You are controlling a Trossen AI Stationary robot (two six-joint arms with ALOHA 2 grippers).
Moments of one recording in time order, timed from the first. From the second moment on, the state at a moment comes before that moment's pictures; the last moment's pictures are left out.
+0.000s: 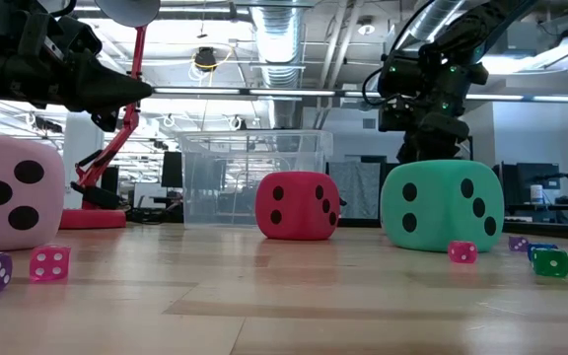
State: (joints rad) left arm 0.16 0.34 0.01 0.32 0.05 -0.16; right arm -0.45 1.47 0.84 -0.58 -0.16 -0.29
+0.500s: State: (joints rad) left arm 0.16 0.34 0.01 0.32 0.05 -0.16; right arm -0.44 1.47 0.85 -0.54 -0.16 -0.22
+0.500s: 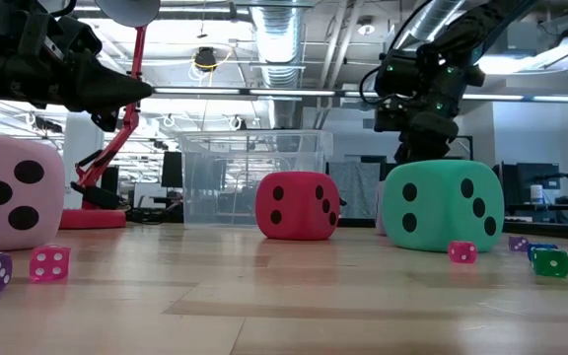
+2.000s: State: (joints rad) left arm 0.16 0.34 0.01 0.32 0.05 -0.16; right arm -0.44 1.45 1.16 -0.60 -0.16 -0.13
